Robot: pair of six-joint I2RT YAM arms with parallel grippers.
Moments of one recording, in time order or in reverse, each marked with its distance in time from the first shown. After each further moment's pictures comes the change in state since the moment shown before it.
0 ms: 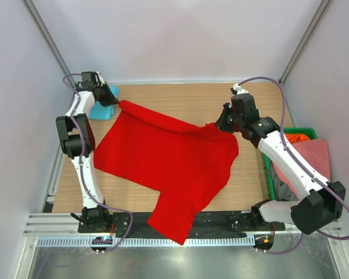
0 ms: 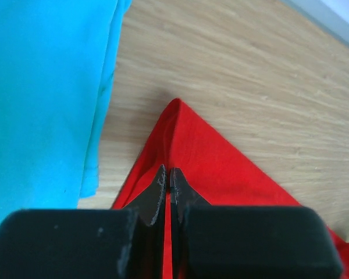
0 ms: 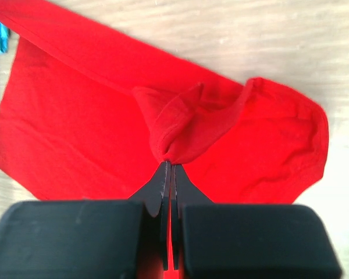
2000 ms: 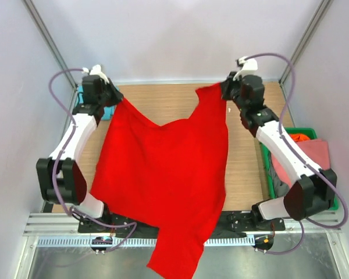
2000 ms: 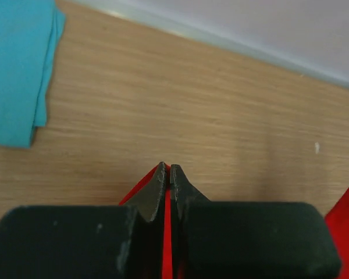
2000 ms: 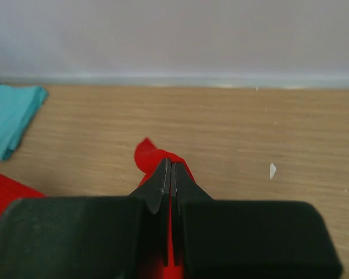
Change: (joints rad) left arm -0.189 -0.773 -0.583 0.249 -0.254 -0.015; right arm -0.089 0.095 0.091 0.560 0.045 -0.286
